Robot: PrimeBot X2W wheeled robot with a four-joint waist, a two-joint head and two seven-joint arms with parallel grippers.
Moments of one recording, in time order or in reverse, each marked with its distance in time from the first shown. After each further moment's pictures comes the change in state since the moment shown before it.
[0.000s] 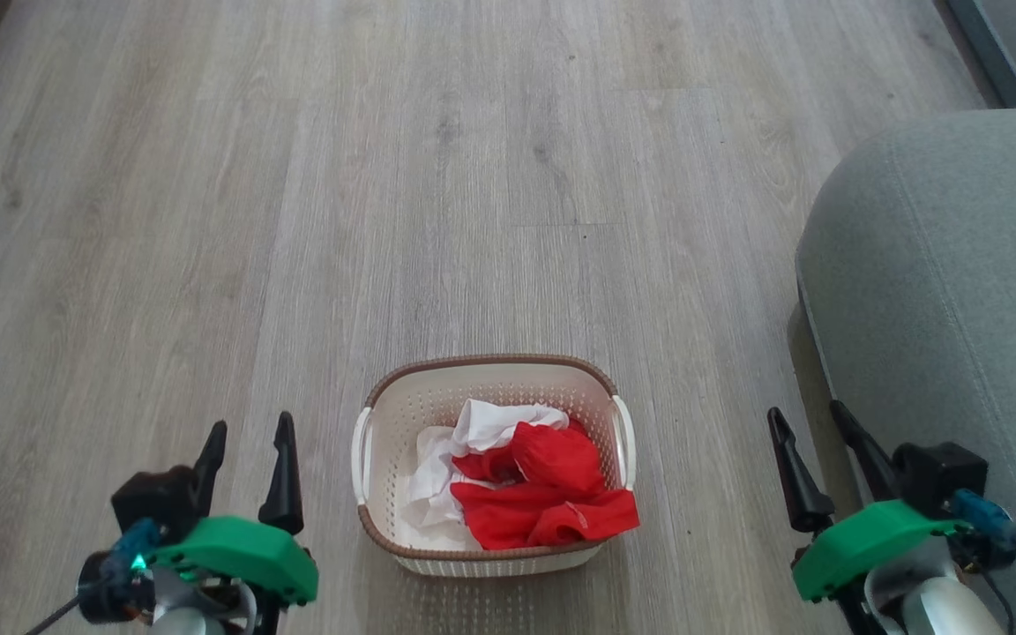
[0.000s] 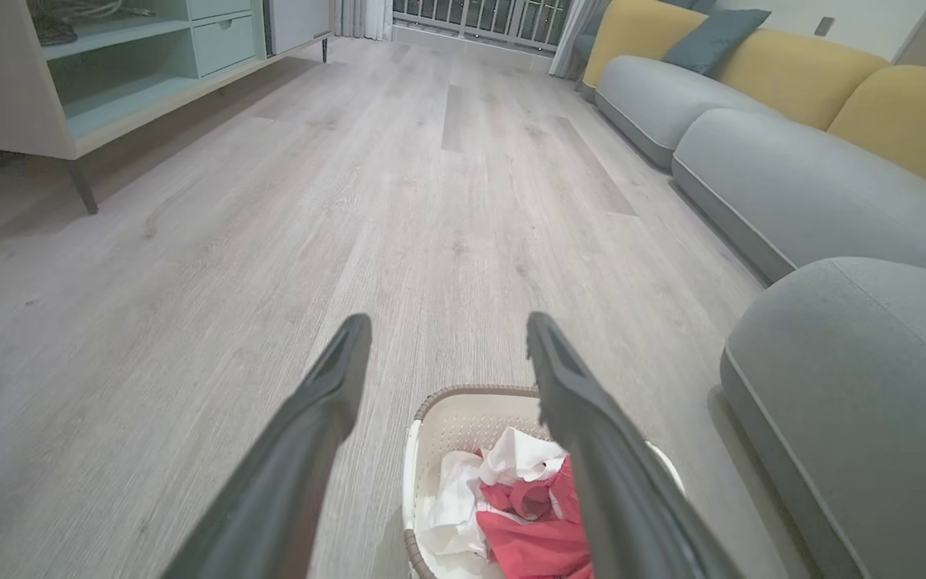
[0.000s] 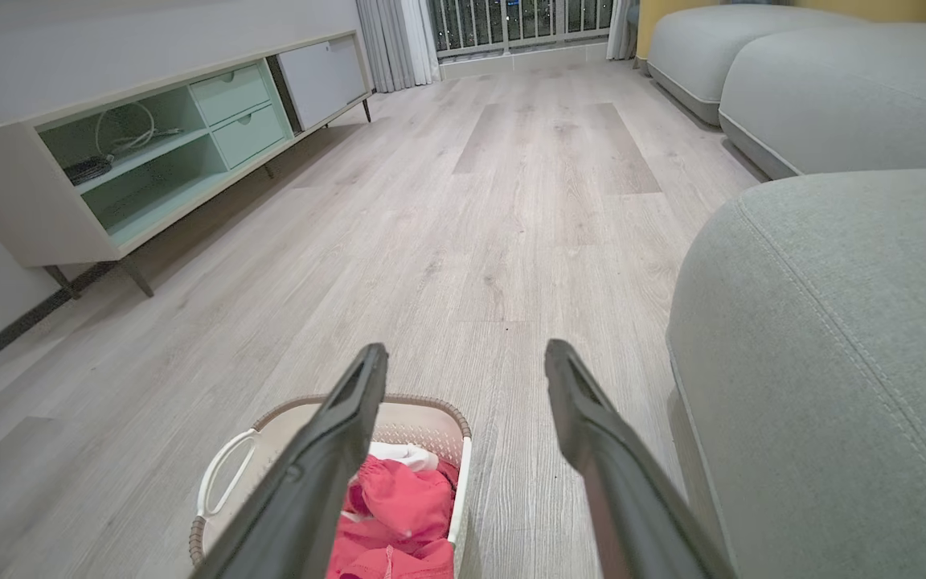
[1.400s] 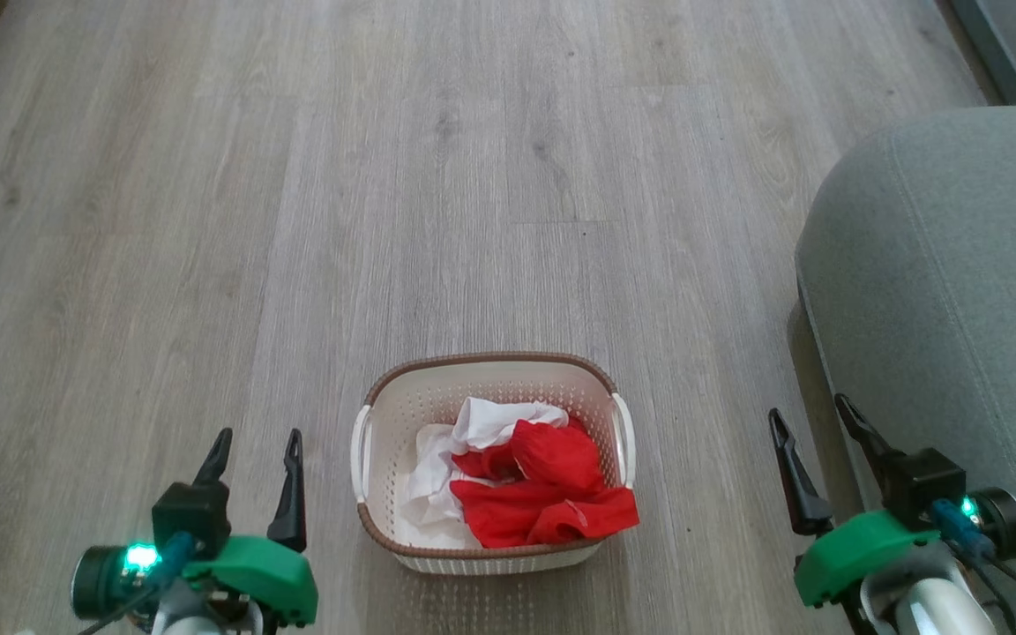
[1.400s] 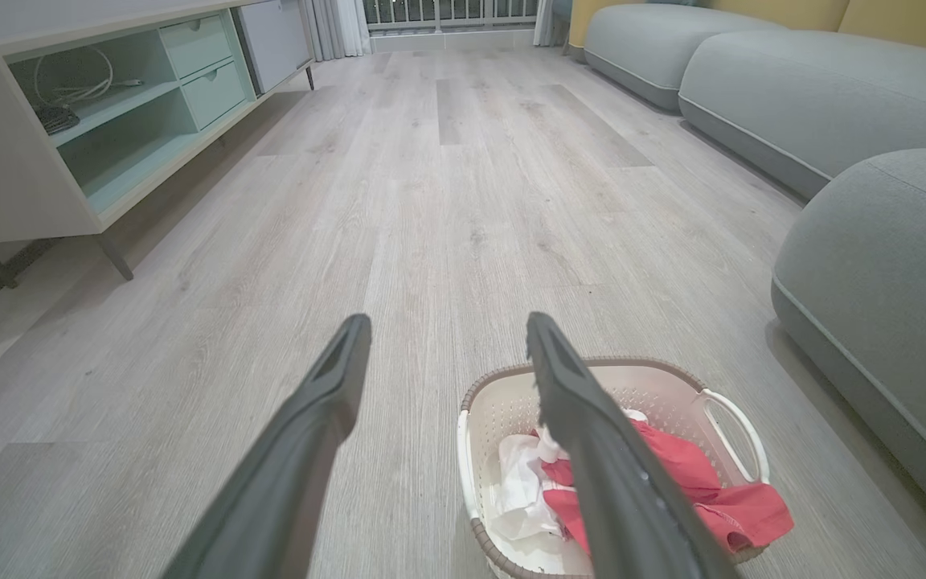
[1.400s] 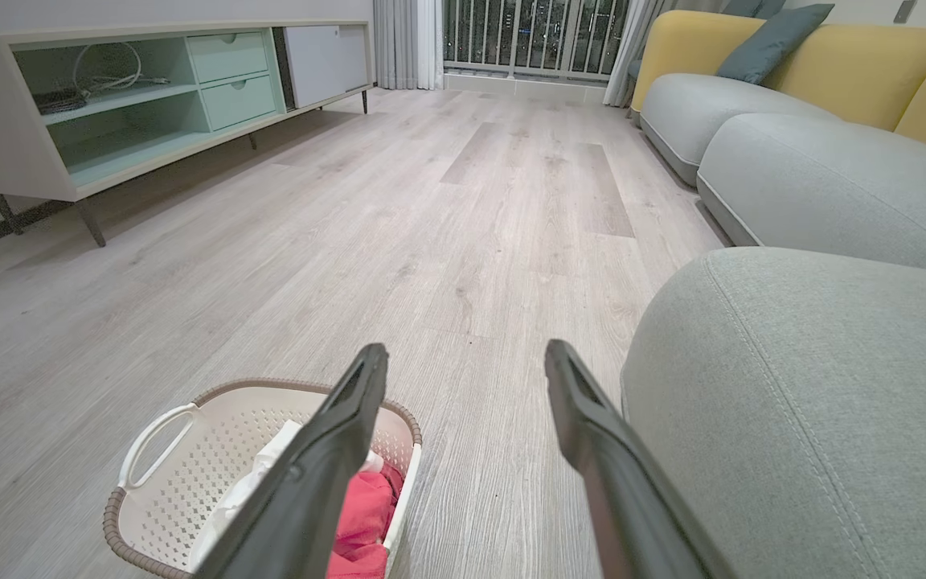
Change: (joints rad) left arm 0.000 -0.001 0.017 0.061 0.239 -0.020 -0.062; right arm 0.000 0.022 -0.044 0.010 -0.235 0.000 -0.064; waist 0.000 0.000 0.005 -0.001
